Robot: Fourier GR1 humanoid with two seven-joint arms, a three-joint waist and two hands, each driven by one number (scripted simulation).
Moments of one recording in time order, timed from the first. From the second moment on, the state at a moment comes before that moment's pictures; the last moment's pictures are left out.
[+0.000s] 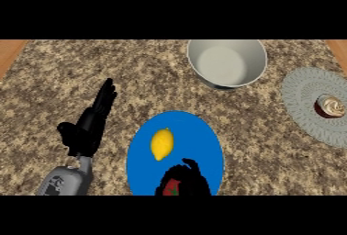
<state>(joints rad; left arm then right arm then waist) -0.17 0.16 -0.19 -1.53 0.06 0.19 0.08 -0.11 -0.08 1.00 -1.59 0.74 -0.64 0.80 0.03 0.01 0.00</state>
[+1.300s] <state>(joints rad) -0.21 0.15 -0.20 -1.52 0.06 0.18 0.08 -0.44 -0.53 1.16 -1.97 0.23 -0.14 -0.18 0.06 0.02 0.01</state>
